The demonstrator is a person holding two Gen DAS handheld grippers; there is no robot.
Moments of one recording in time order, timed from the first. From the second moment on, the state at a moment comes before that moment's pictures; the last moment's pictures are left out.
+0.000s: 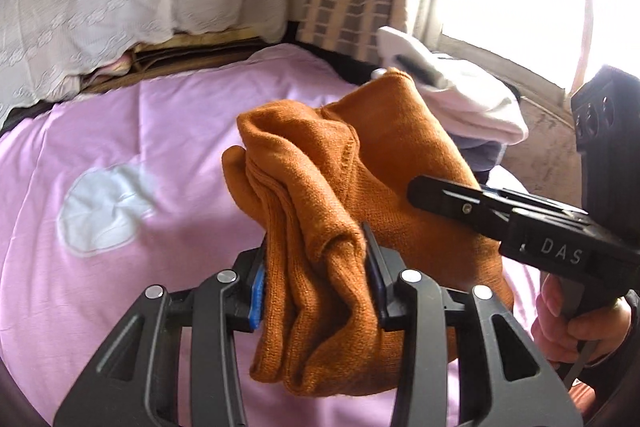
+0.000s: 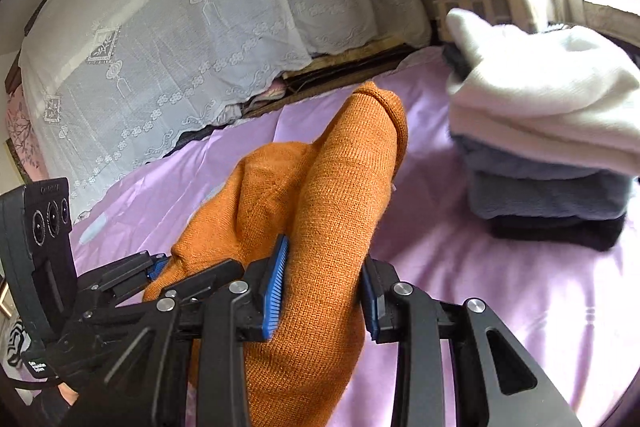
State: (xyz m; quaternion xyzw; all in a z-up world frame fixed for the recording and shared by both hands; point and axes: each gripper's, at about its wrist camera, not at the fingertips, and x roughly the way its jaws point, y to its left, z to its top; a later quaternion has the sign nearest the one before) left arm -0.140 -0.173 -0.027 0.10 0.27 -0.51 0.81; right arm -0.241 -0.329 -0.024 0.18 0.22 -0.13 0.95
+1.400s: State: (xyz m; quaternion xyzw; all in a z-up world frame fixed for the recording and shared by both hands) left arm -0.169 -0.443 0.067 0.16 0.21 -0.54 0.80; right arm -0.284 -0.569 0.046 0.22 0.12 -0.23 0.94
